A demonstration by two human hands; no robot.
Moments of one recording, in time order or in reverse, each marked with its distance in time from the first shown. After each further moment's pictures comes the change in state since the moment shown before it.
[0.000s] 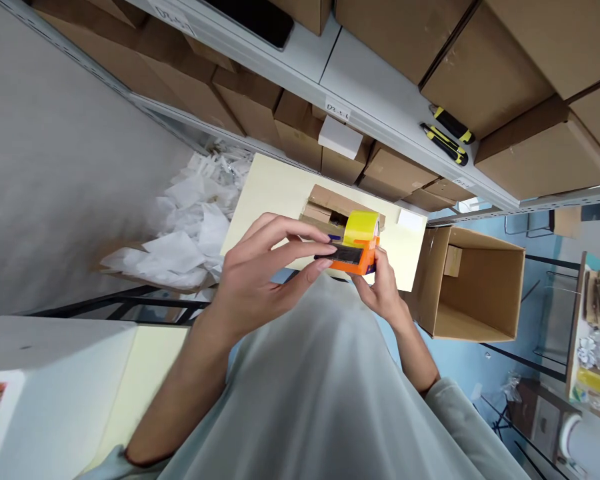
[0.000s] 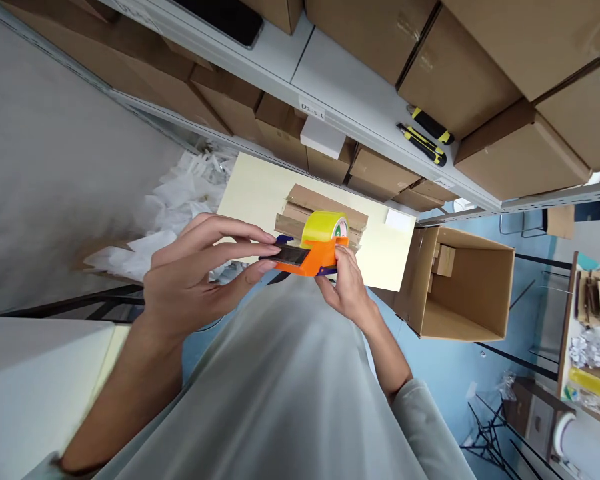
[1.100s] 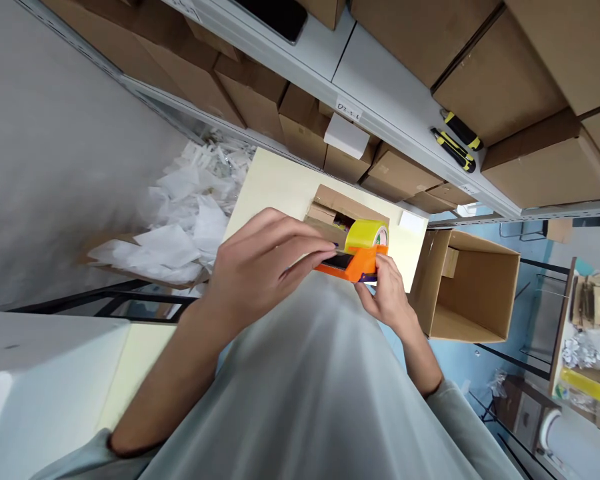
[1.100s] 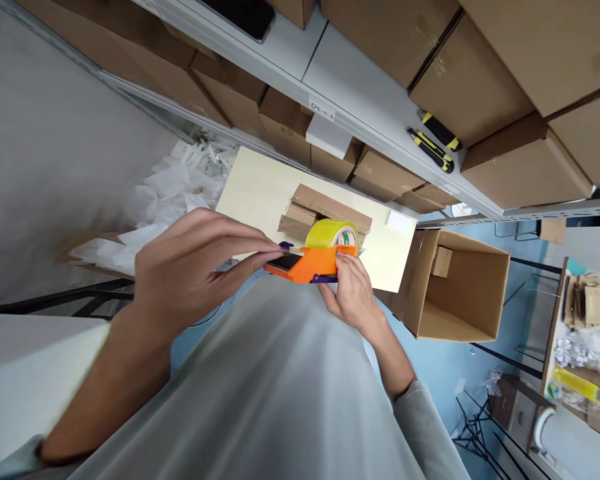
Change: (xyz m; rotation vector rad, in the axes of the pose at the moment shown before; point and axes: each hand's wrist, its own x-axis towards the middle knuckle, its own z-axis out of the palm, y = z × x) left_hand 0.006 -0.021 -0.016 0.133 -0.018 0.055; right_hand 0.005 -0.008 -0.006 -0.188 -0.070 -0.099
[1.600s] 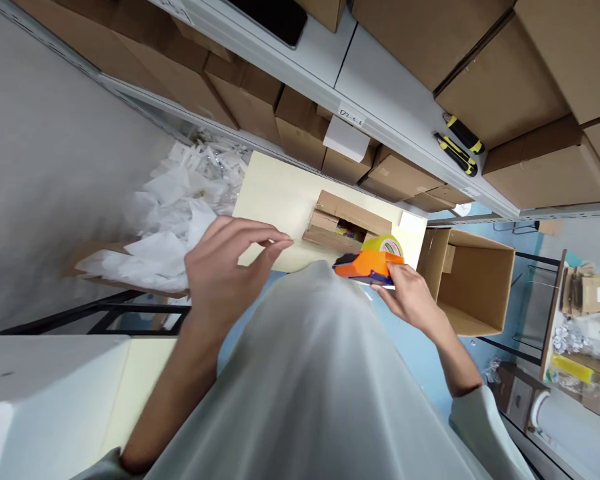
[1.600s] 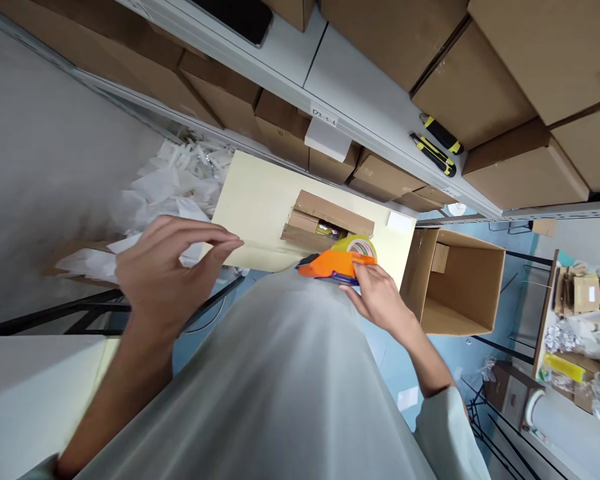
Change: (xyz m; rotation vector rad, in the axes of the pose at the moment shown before) left_hand -0.036 -0.061 0.003 -0.018 0.190 -0.246; right_hand 0.015 0.006 -0.035 -0.215 -0.303 0.035
